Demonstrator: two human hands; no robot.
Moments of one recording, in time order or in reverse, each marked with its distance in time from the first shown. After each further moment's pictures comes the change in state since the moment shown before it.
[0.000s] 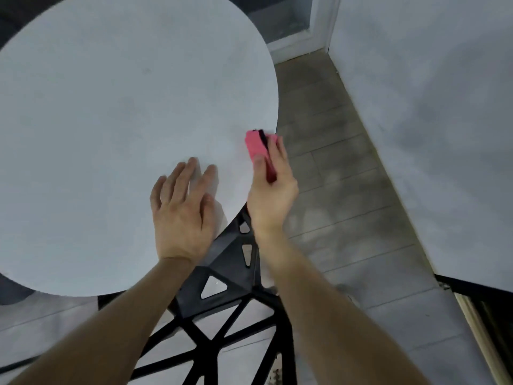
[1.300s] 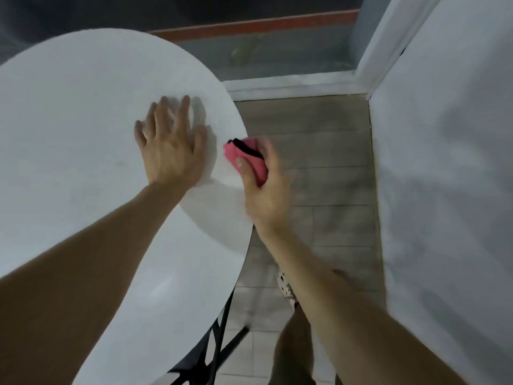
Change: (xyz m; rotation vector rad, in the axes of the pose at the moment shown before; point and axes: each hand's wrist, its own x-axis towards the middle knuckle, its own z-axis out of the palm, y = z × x) left_hand 0.350 -0.003 0.066 0.195 -0.021 -0.419; right_hand 0.288 -0.019 0.089 -0.158 -0.605 -0.030
